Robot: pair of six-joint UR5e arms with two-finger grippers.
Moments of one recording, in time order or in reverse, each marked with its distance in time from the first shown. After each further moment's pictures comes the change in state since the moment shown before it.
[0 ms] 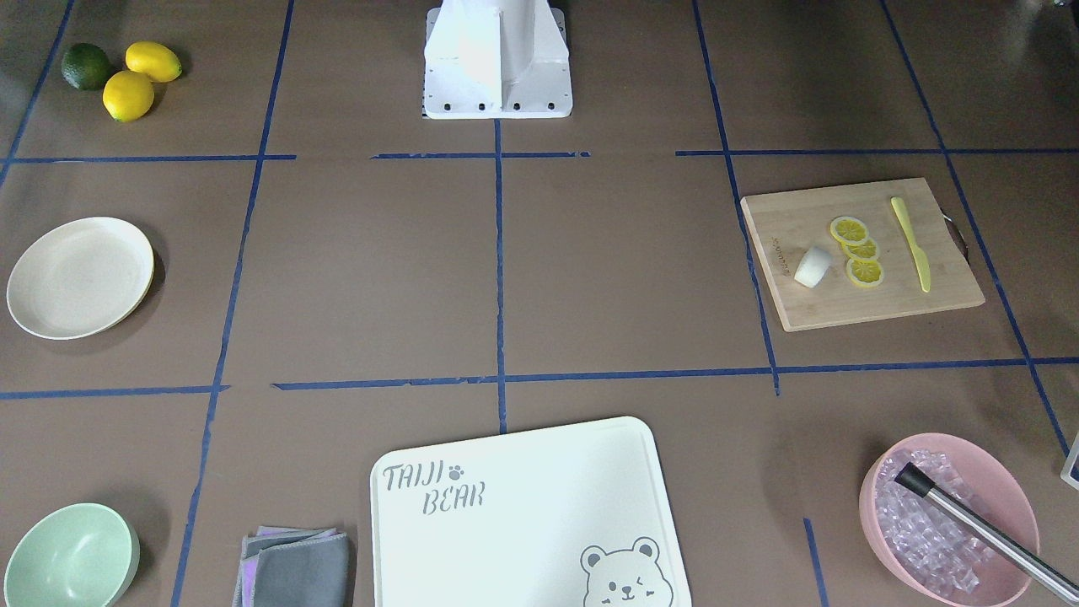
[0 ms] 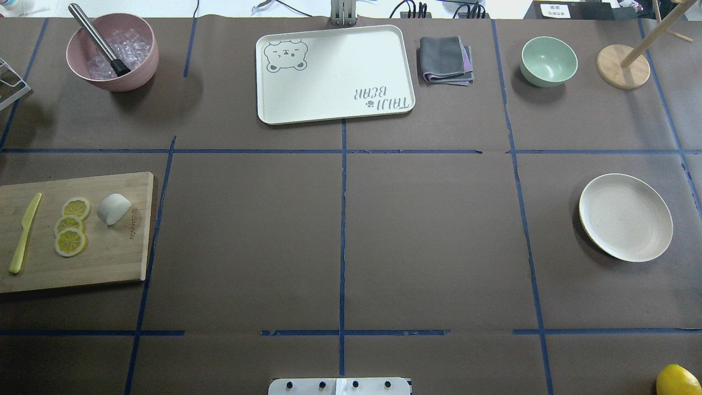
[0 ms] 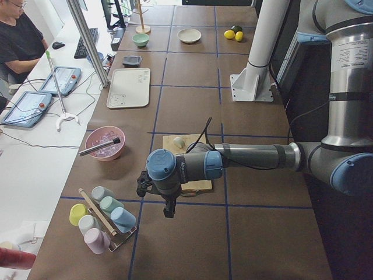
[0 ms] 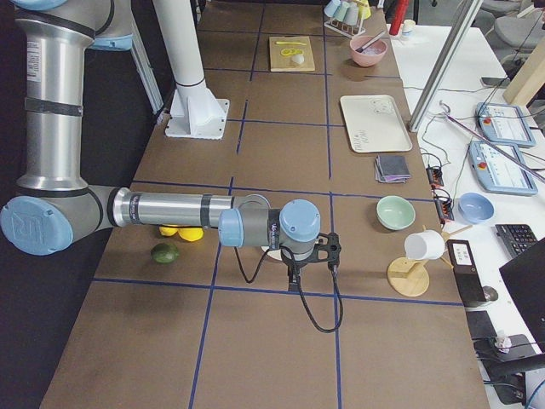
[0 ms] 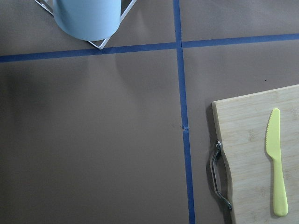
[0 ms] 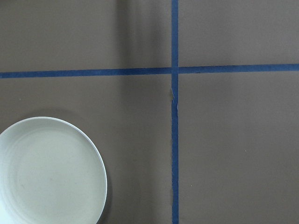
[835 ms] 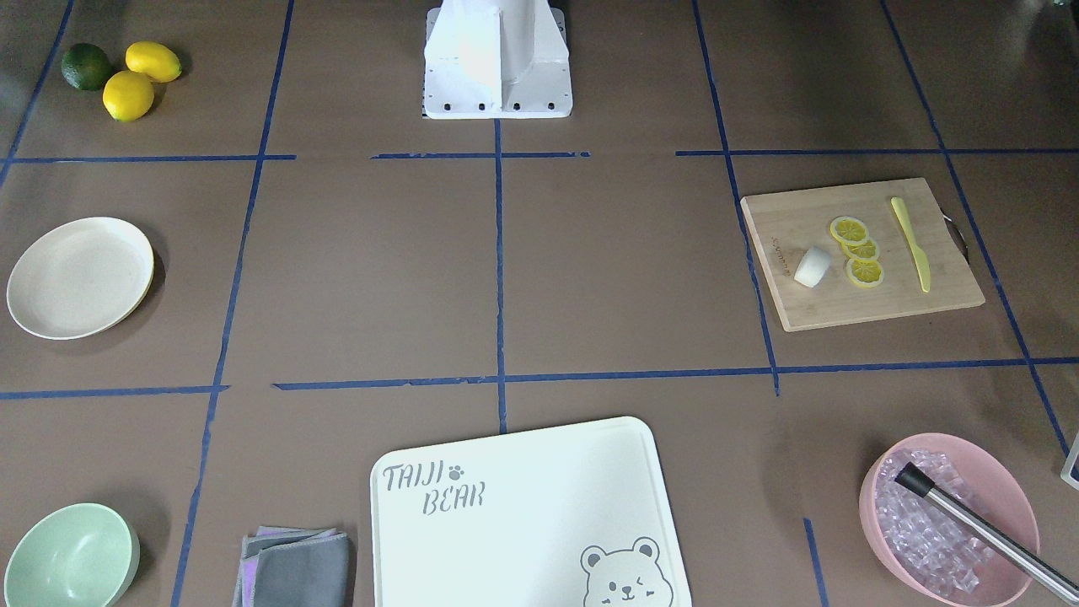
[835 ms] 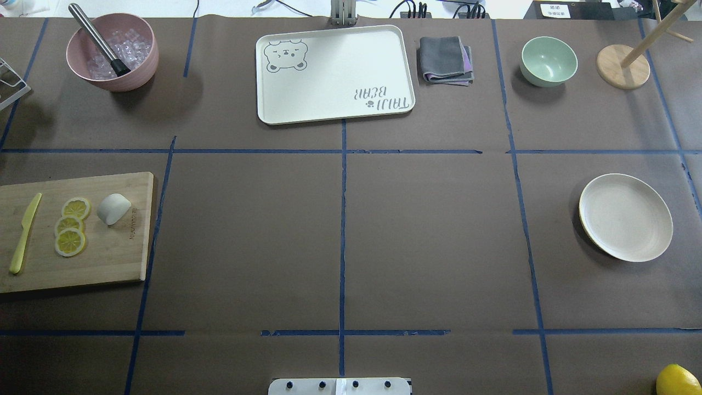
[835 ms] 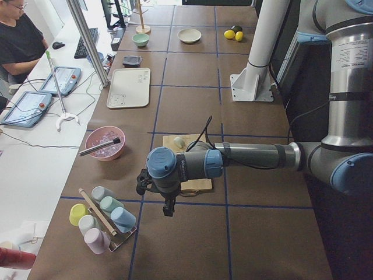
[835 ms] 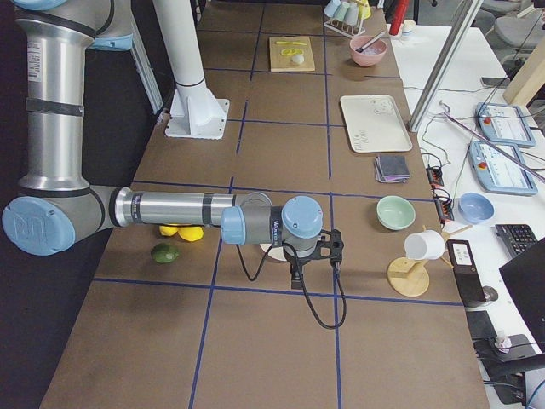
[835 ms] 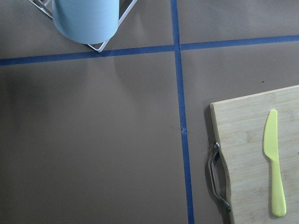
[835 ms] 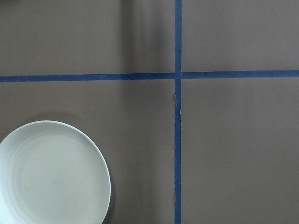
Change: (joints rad) left arm 0.000 -0.001 -0.010 -0.003 0.000 0.000; right arm 0.000 0.012 0.005 0.000 0.000 0.004
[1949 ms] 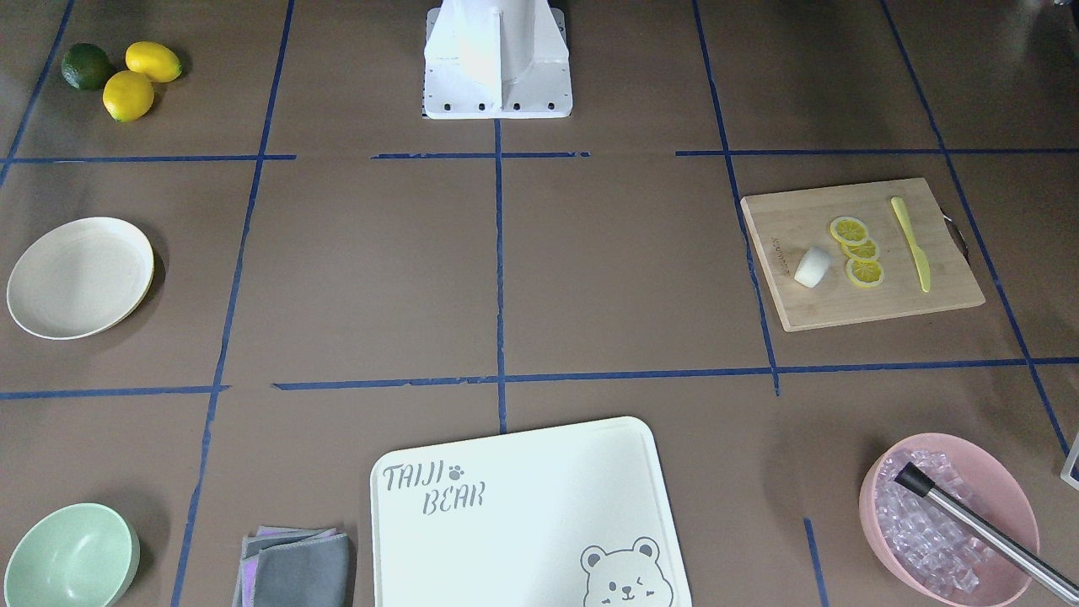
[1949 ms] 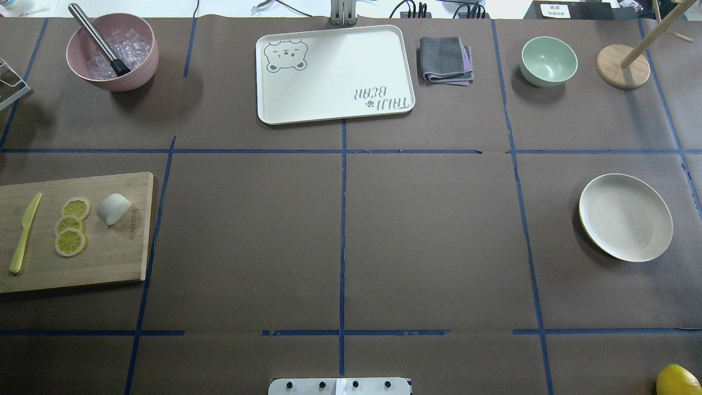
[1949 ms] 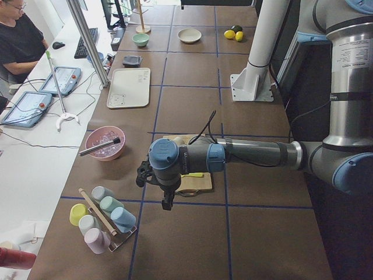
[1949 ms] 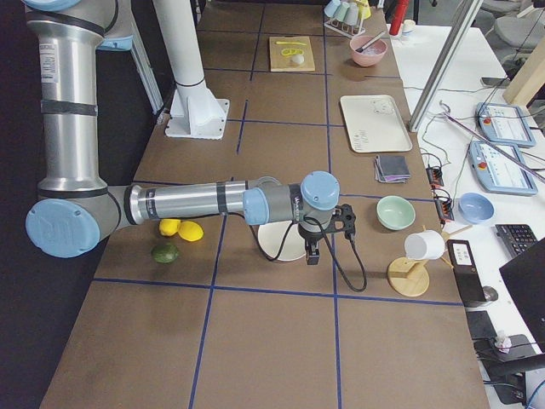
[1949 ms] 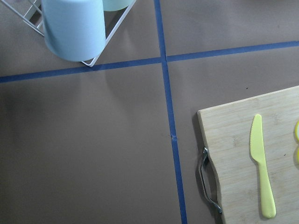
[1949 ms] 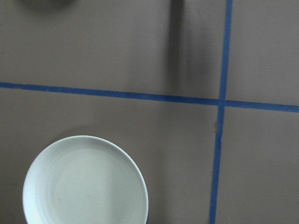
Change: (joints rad) left arm -0.002 0.010 -0.060 -0.006 0.001 -0.003; right arm -0.154 0.072 0.033 0.023 -0.008 0.087
